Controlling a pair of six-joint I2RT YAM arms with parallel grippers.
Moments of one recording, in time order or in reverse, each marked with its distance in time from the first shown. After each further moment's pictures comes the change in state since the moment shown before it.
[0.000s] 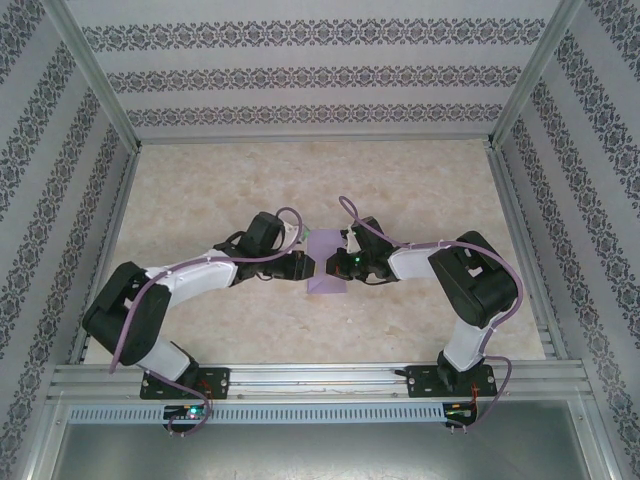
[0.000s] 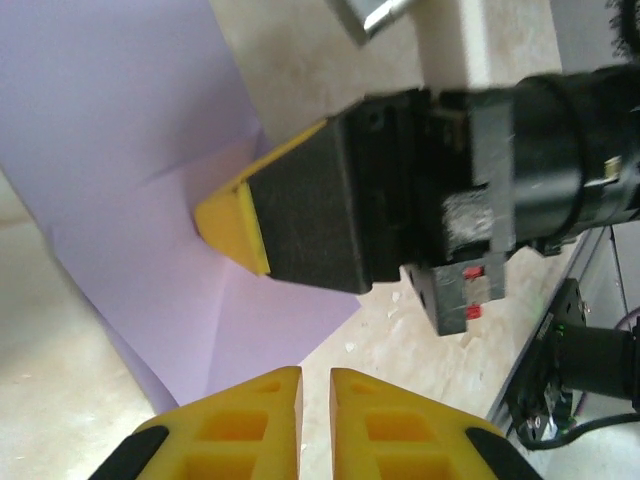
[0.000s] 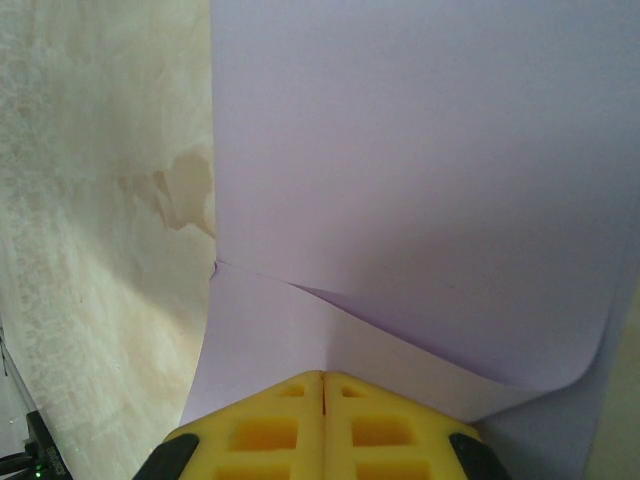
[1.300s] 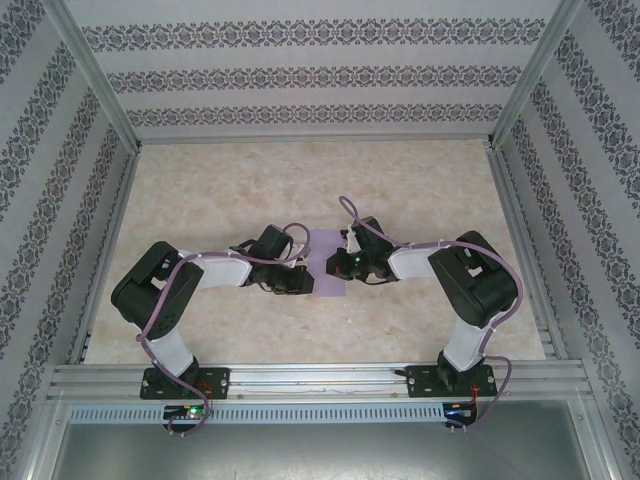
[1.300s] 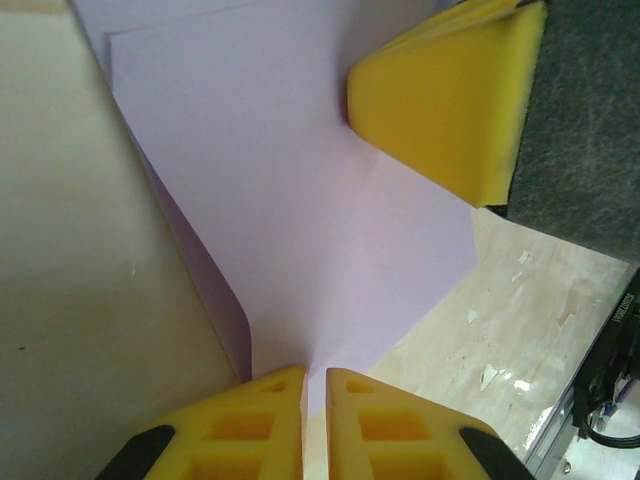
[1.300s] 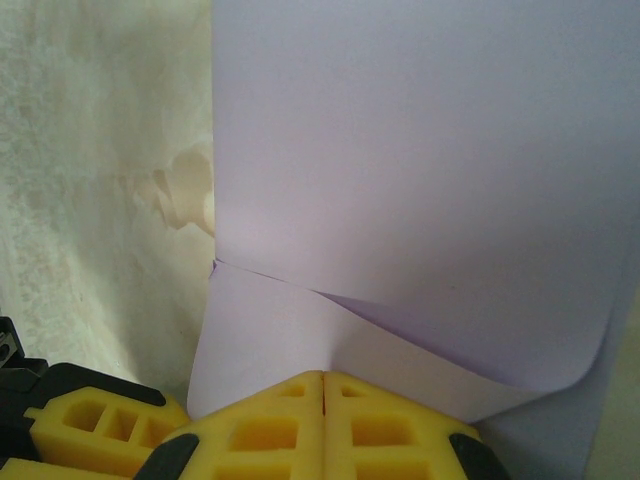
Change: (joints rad) left arm -0.004 0.174 -0.017 0.000 0.014 -0.024; right arm 0.002 0.002 0.002 -0.002 -0.005 -0.003
